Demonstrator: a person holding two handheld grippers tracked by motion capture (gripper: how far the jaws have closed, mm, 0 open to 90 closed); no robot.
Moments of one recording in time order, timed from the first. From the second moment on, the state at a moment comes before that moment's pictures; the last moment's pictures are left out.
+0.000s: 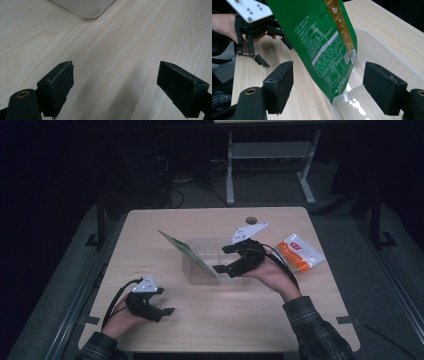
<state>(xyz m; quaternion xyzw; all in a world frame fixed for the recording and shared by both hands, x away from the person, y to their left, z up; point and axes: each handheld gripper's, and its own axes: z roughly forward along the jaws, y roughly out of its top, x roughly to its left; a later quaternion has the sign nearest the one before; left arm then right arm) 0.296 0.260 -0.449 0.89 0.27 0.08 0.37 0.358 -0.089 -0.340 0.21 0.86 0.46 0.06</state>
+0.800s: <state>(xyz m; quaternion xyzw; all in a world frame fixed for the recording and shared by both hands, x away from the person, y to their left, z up) 0.288 0.259 -0.445 0.88 0.27 0.08 0.38 0.293 -0.153 -0.401 0.24 0.86 0.44 0.06</state>
